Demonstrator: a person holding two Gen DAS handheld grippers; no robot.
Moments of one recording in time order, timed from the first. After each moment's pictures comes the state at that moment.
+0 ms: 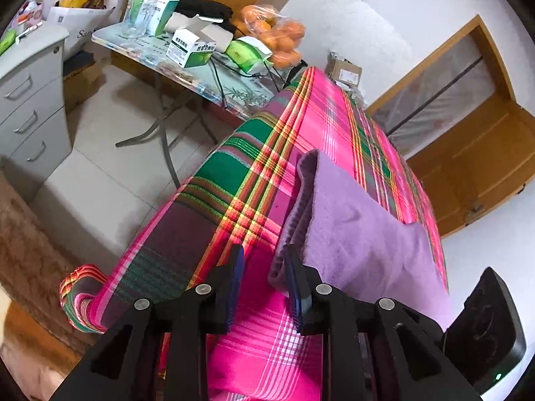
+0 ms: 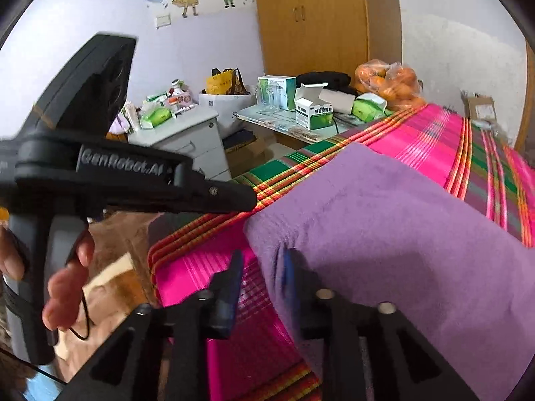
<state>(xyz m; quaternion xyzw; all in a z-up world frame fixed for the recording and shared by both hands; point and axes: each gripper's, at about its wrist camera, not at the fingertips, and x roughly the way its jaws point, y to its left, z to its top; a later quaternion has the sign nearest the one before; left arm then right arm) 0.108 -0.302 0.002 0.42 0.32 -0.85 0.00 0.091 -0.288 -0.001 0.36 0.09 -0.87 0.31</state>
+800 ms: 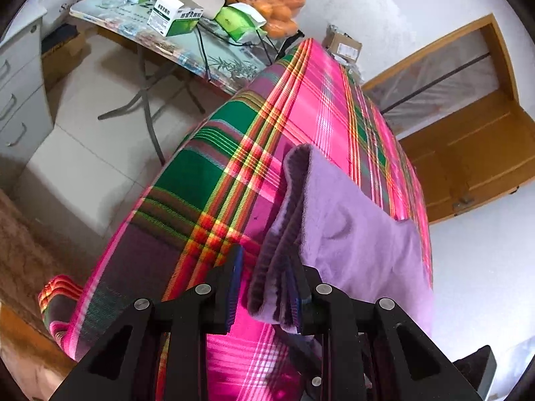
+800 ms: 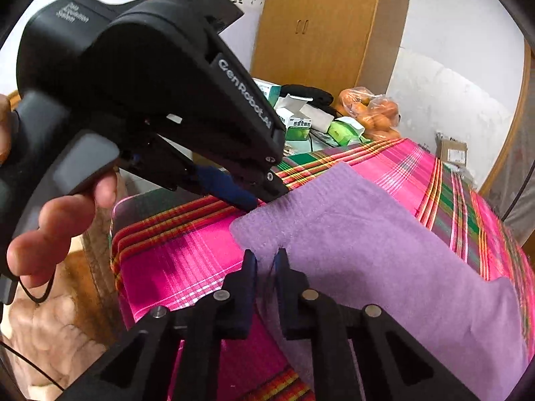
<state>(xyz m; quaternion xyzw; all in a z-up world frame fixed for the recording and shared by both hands) 0.059 -0.300 -0.005 0.48 0.35 -0.81 -0.04 0.104 -0.303 -0.005 0.32 0.18 -0.90 0.25</state>
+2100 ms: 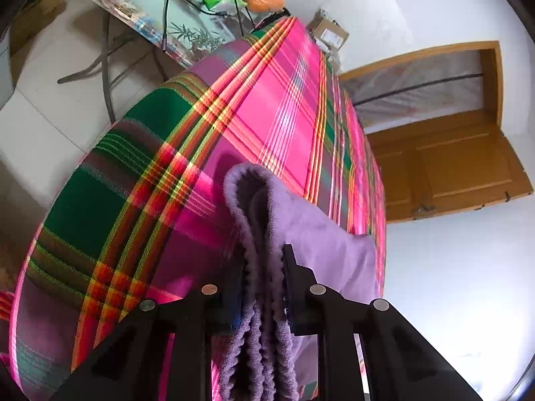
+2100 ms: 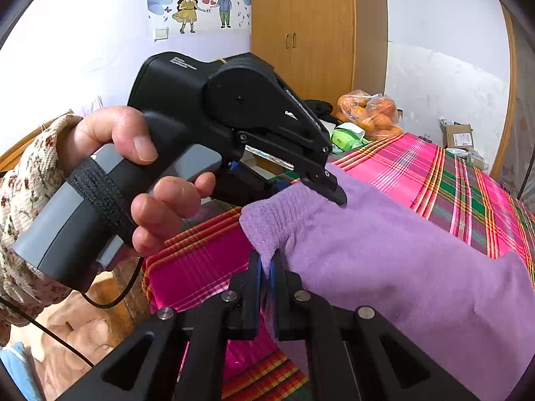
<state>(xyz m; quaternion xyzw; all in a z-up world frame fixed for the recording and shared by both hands) -0.008 -0.290 -0.019 0.48 0.43 -0.75 -0.12 0.119 -0.275 0.014 0.31 0.10 -0.90 0.28</state>
